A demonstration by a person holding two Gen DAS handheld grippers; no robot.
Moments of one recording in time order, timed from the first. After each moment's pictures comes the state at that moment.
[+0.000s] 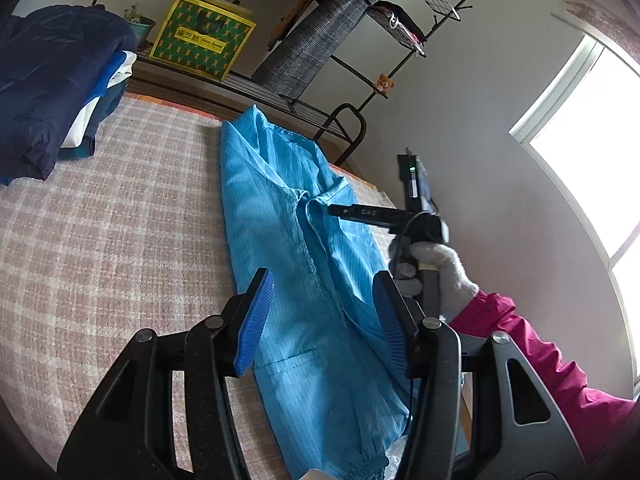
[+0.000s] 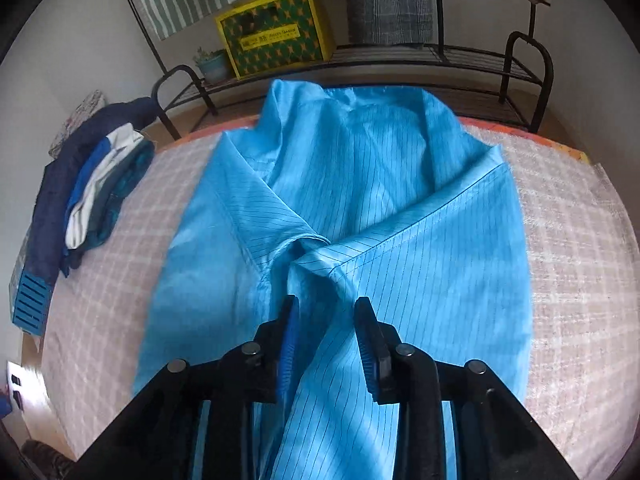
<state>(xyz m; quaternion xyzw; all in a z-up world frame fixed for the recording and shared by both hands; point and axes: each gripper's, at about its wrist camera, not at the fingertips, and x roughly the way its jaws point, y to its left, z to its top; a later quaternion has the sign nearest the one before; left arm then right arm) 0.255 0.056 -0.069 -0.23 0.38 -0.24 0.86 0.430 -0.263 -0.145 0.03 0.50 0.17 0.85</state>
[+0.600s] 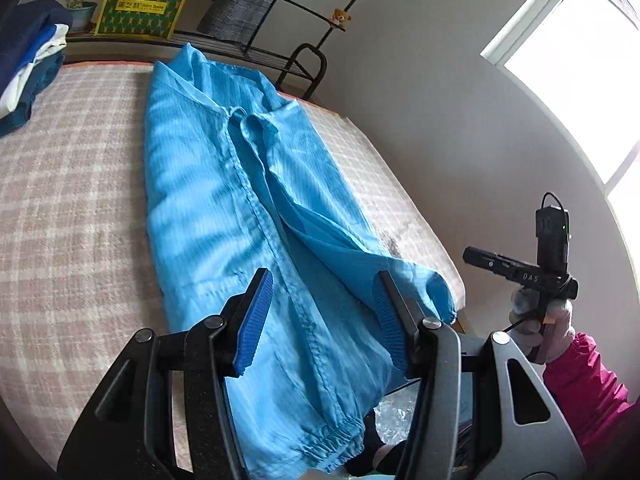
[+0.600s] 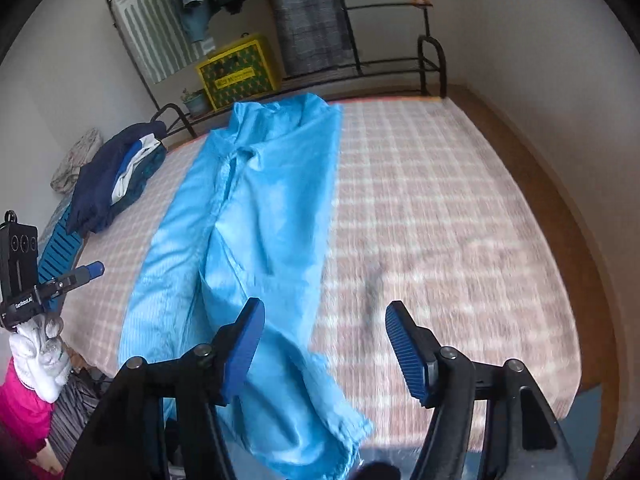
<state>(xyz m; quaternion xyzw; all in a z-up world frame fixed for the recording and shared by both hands) 0.208 -0.046 -0.106 -0.16 0.44 -0.31 0.83 0.151 -0.435 -0.126 0.10 0.47 0.12 0.87</state>
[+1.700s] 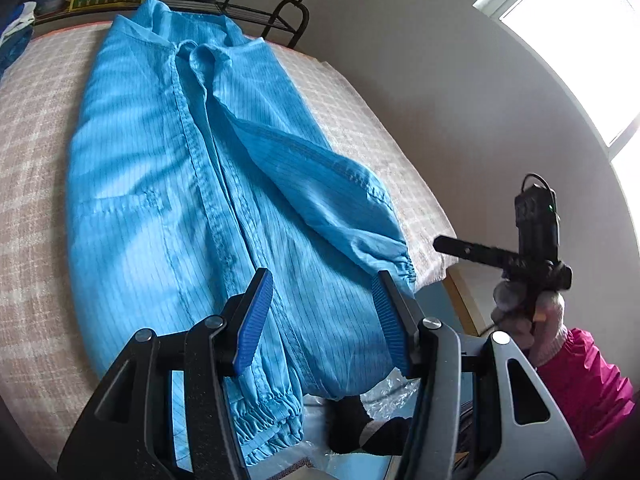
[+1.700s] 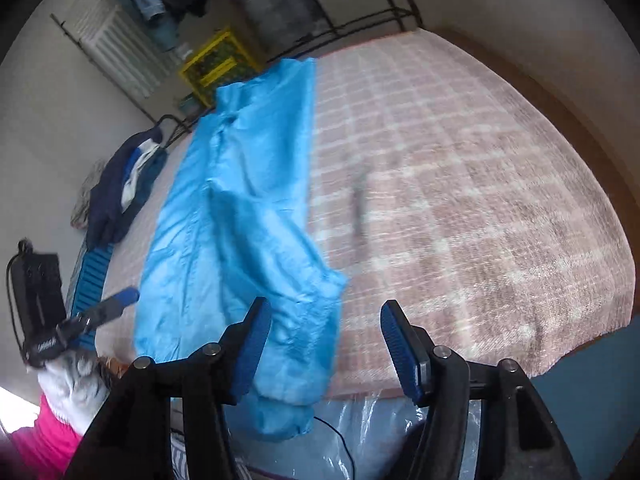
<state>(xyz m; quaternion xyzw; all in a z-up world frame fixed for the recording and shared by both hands) 0.174 -0.121 -0.140 -0.13 0.49 -0.33 0.79 0.134 -0.465 -0.190 0.21 0.51 0.11 0.83</state>
